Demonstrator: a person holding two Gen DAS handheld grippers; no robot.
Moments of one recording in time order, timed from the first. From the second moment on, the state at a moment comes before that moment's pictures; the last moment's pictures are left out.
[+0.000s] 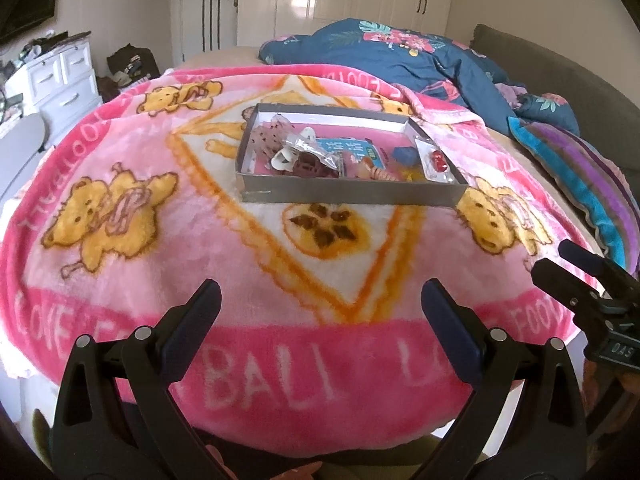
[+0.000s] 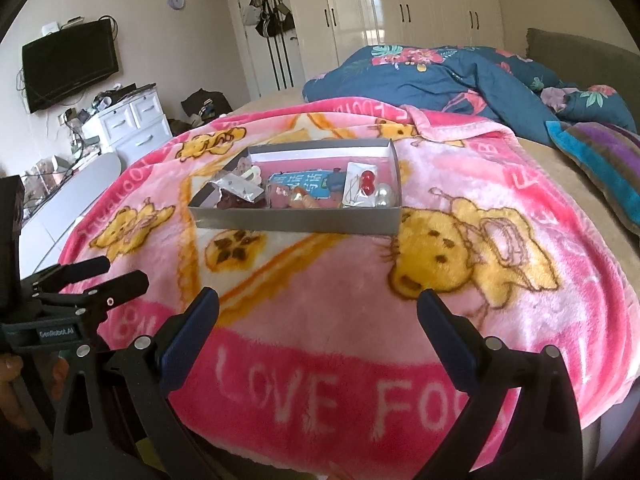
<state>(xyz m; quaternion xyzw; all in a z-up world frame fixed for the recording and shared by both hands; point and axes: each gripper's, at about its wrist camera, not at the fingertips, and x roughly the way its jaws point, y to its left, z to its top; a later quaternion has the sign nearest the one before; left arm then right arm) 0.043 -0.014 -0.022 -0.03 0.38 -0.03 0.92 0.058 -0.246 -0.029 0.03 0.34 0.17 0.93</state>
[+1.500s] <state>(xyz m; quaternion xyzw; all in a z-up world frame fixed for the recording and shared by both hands) 0.041 -0.014 -0.020 -0.03 0.38 -0.03 0.93 0.054 -0.244 -0.027 0.02 0.34 0.17 0.93</state>
